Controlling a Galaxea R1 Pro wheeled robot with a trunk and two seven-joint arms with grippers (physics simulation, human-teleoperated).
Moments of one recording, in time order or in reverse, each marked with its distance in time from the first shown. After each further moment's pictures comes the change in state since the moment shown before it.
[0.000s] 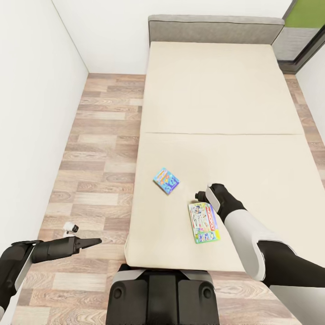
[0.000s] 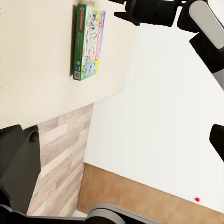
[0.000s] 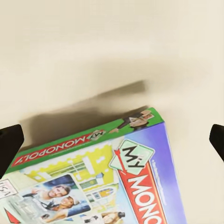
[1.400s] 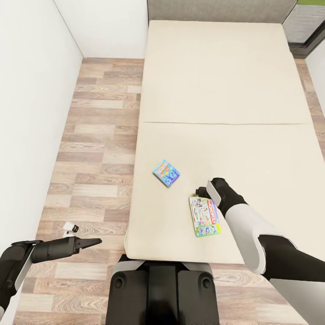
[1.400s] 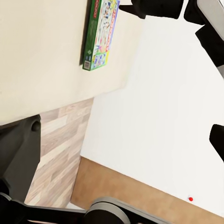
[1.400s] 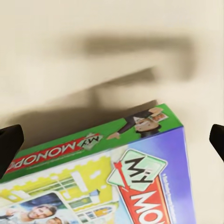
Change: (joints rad) left arm 0.000 0.000 0.000 0.000 -0.001 0.000 0.000; right arm -0.041 -0.005 0.002 0.000 -0.003 0.044 0.000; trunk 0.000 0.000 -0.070
